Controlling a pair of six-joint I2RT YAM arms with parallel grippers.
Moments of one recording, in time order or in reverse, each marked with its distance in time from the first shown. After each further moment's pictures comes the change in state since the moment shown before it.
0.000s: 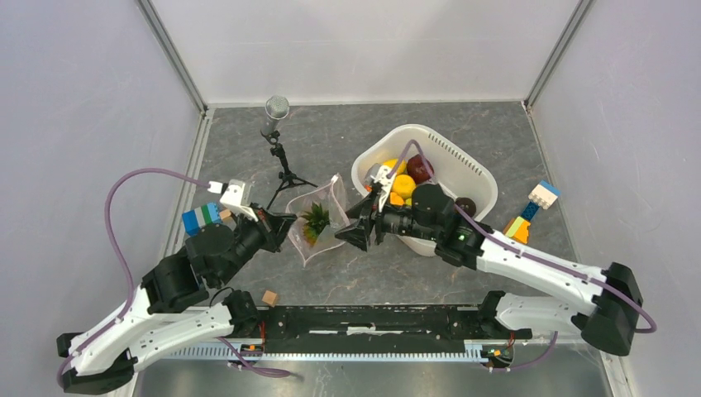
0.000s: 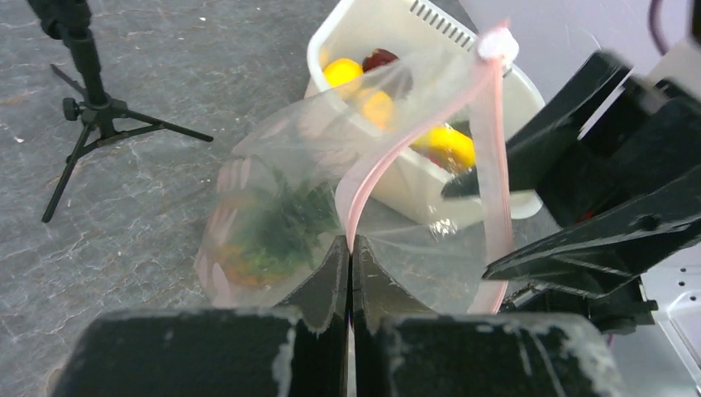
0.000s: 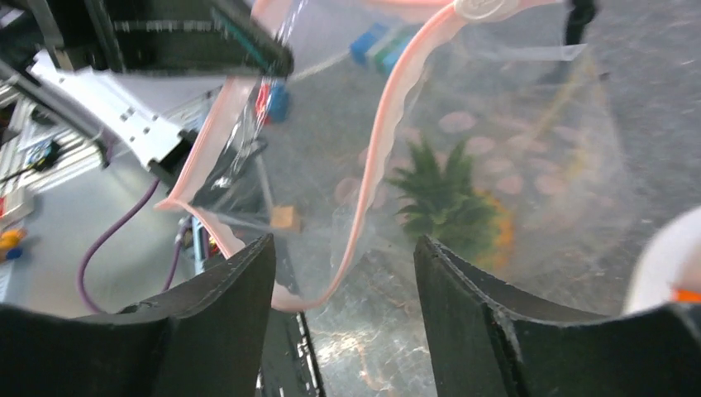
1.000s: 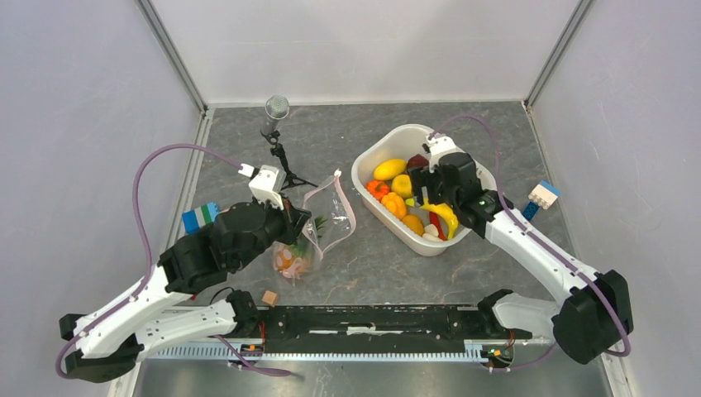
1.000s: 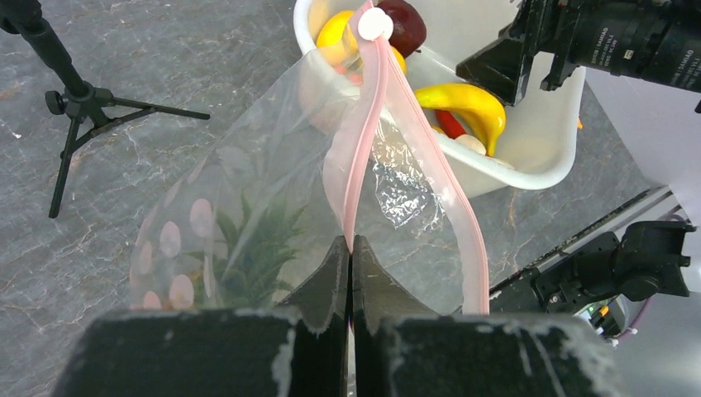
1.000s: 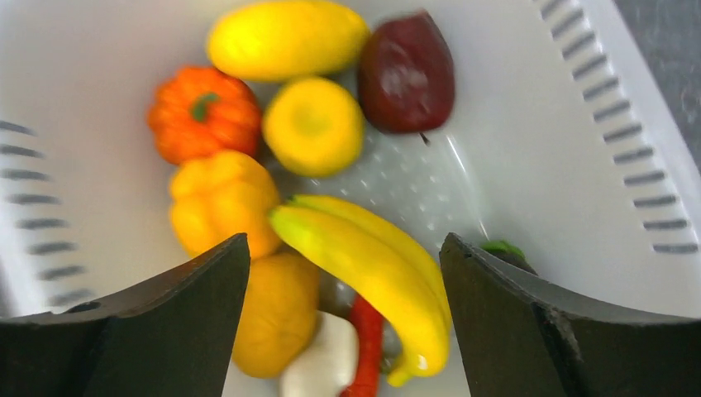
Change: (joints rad) left arm 0.000 0.222 0.148 -0.072 0.067 0.038; right arm -0.435 0.032 0.042 -0.435 0.539 -0.148
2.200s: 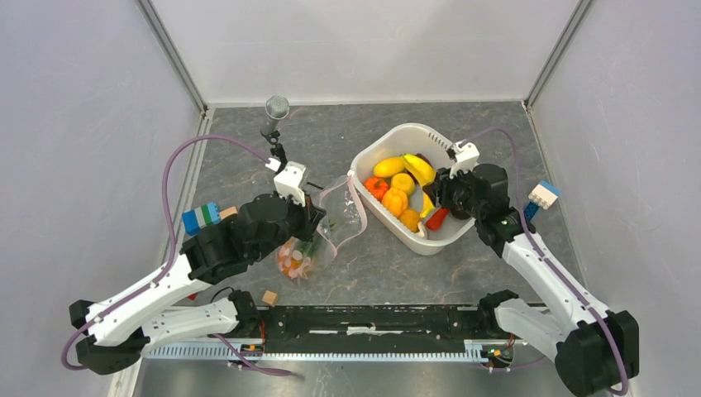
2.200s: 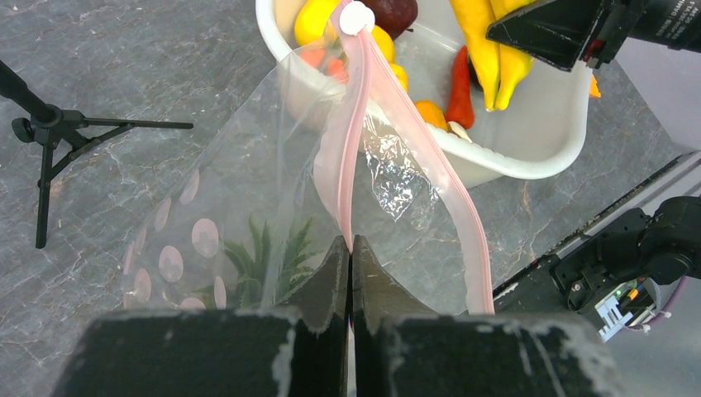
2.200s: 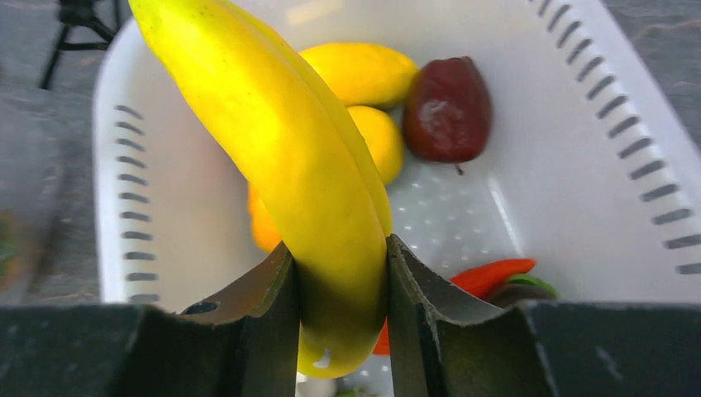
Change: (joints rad) left arm 0.000 0.125 0.000 0.077 0.049 0.078; right arm -0.221 -0.182 -0.192 0.180 -0.355 -0.031
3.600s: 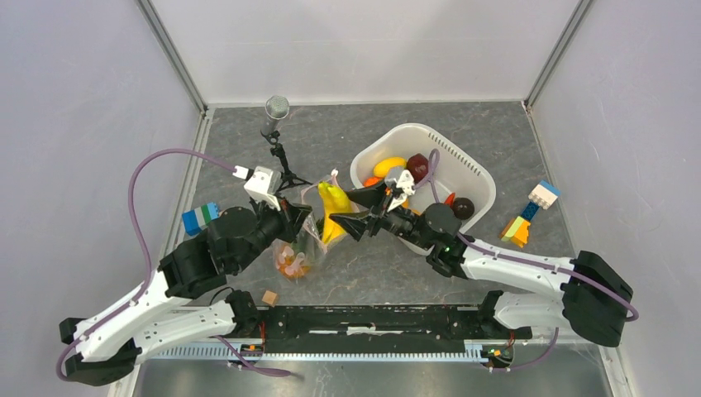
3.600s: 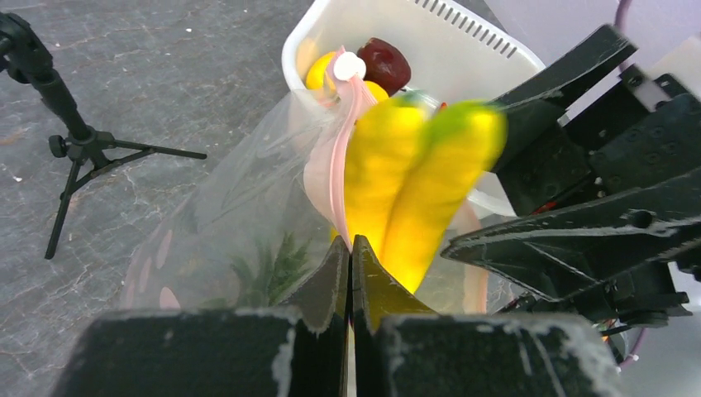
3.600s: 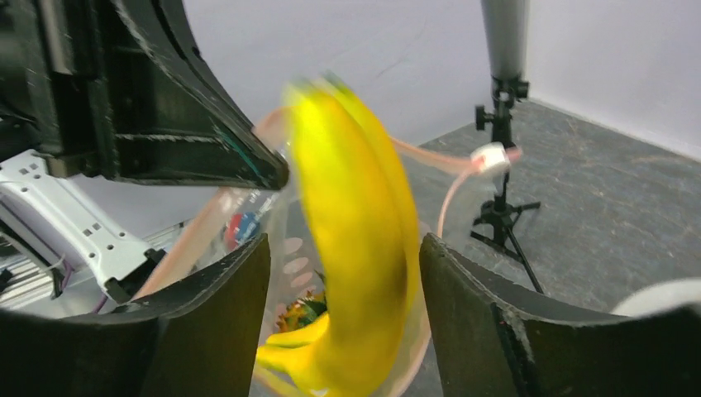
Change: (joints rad) left arm 0.000 -0.154 -0.064 0.060 -0.060 -0.020; right arm 0.666 0.206 -0.121 0.993 0.031 0.203
